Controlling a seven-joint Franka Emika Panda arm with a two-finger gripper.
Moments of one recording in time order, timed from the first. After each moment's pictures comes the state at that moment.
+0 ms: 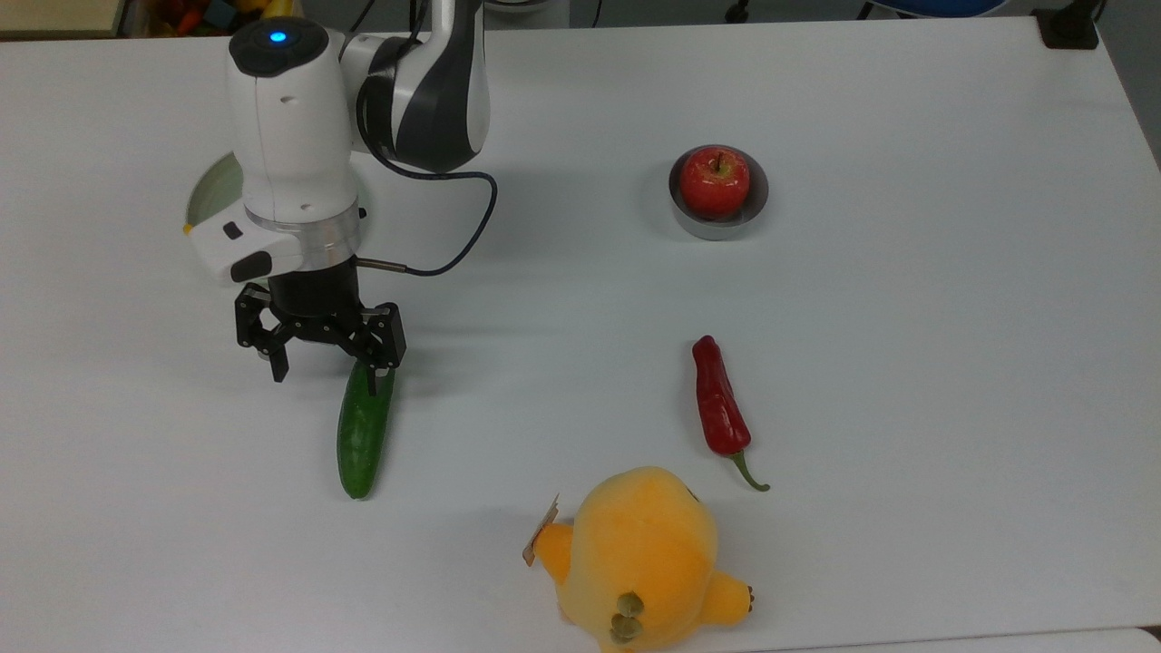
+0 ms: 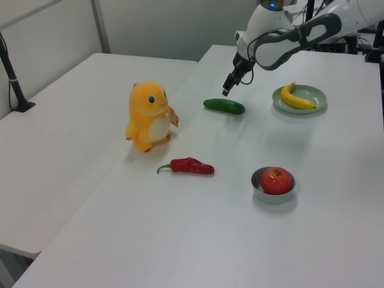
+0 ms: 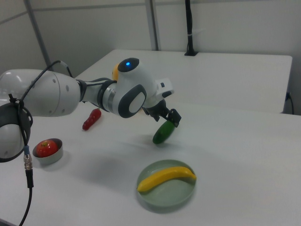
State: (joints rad) arm -0.02 0.59 -0.12 -1.55 0.09 2.58 -0.09
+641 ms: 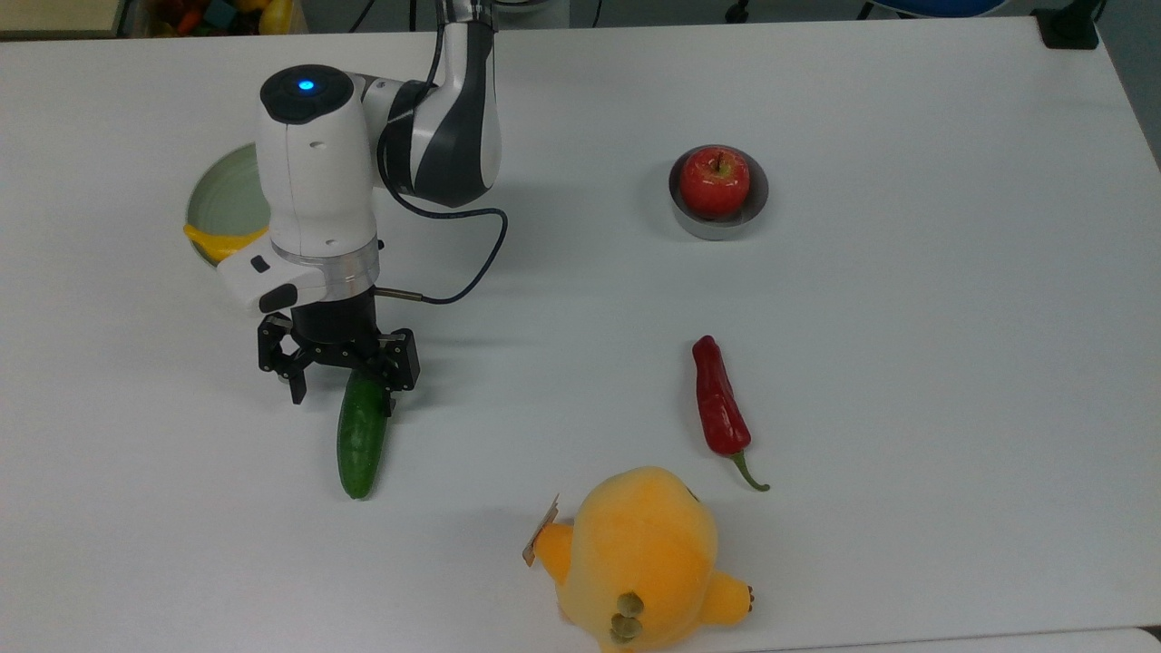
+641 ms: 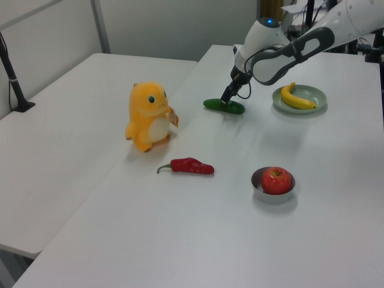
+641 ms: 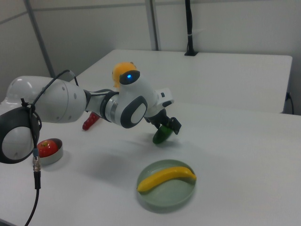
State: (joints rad) arm -0.02 0.67 -0.11 -1.55 0.09 2.67 -0.09
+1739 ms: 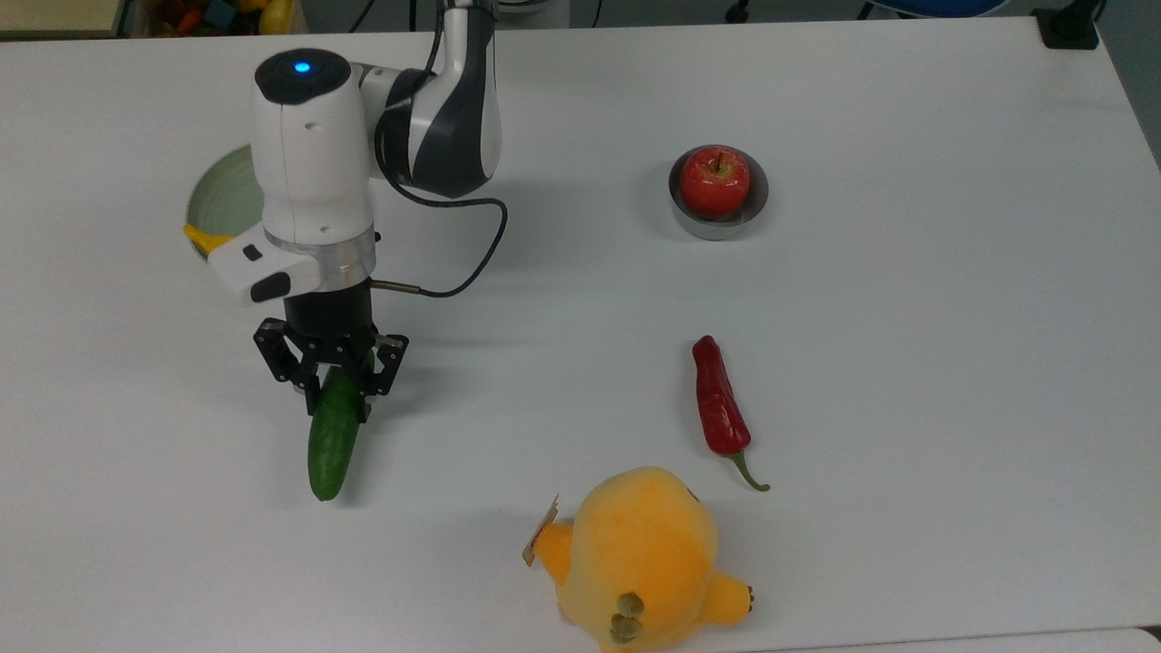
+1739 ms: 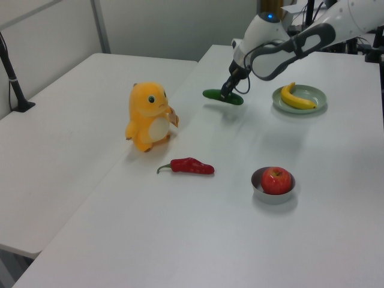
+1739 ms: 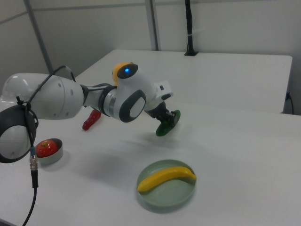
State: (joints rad) arm -0.02 0.64 -0.11 -1.53 0.09 2.67 -0.09
